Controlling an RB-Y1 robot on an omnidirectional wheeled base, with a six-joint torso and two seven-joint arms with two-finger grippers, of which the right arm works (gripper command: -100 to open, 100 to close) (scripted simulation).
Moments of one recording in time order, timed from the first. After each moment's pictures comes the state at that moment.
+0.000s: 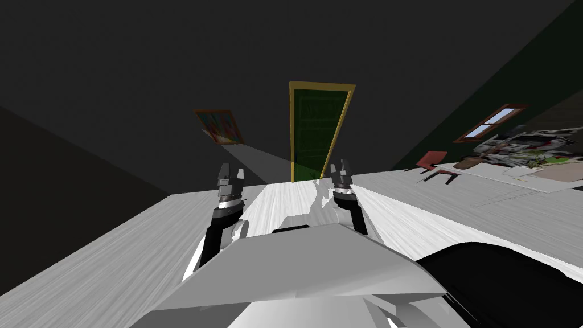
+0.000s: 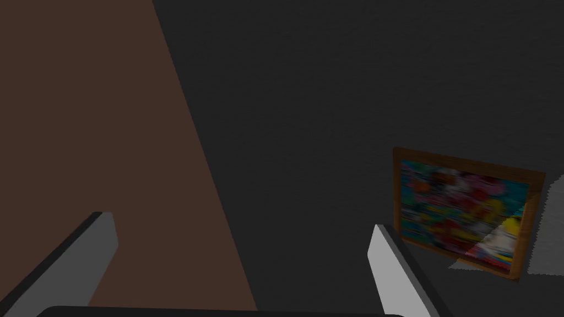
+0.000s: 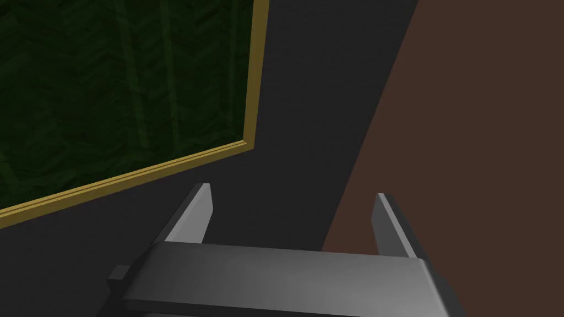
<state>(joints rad) 0.46 -0.02 -0.07 -2.29 -0.03 -0.46 -0.05</state>
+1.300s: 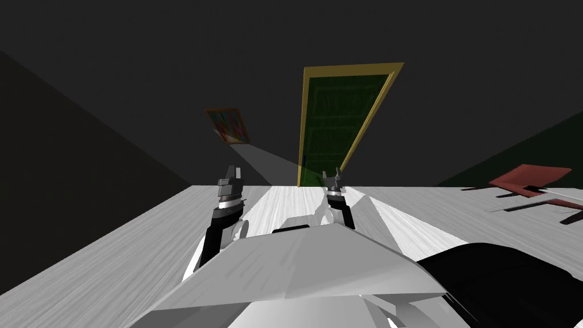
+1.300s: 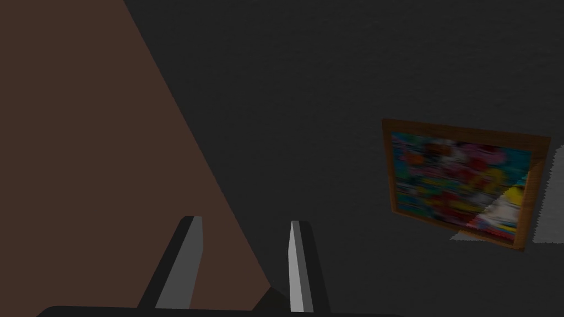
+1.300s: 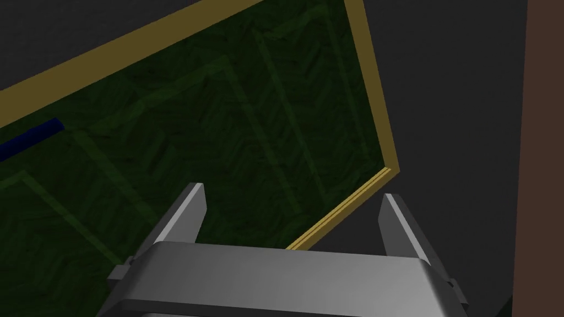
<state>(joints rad) 0.40 -0.08 -0.01 -2.01 -0.26 -0.57 -0.25</state>
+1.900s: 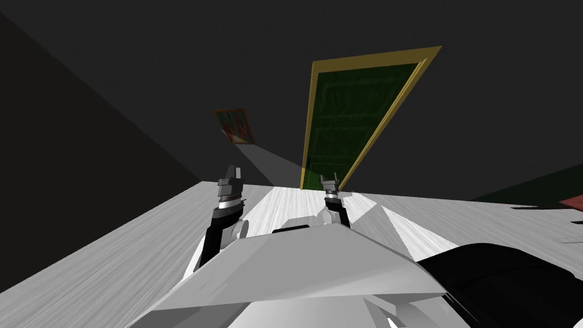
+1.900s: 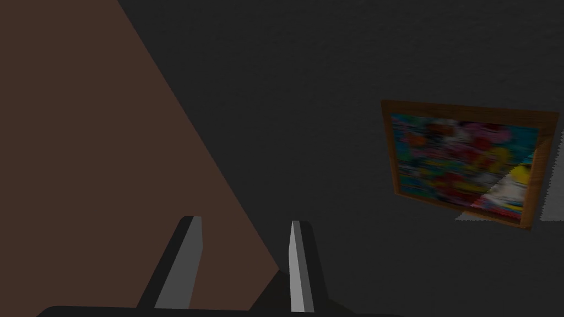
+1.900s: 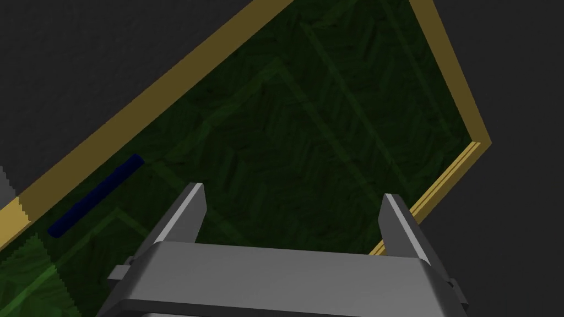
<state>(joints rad) 0.38 -0.11 0.04 -1.87 -0.38 -0.64 -0.37</state>
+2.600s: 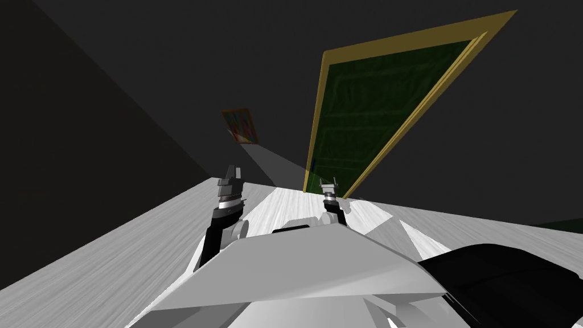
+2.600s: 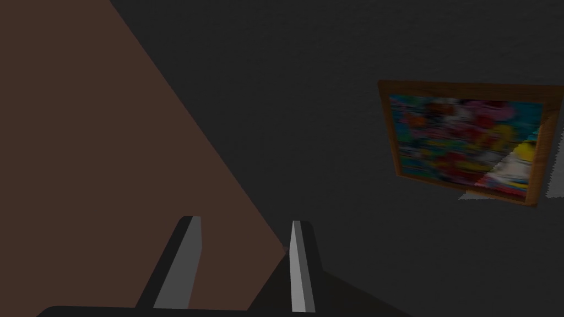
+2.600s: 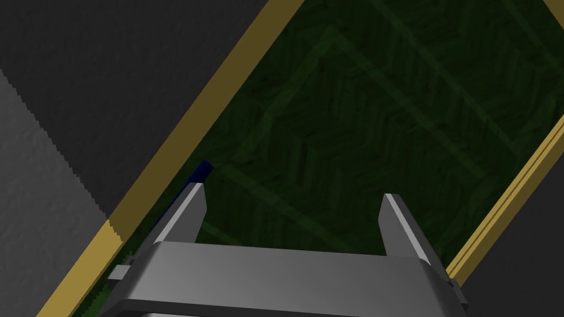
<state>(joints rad) 0.35 -0.14 0.07 -1.71 -0.51 -0.70 -0.49</state>
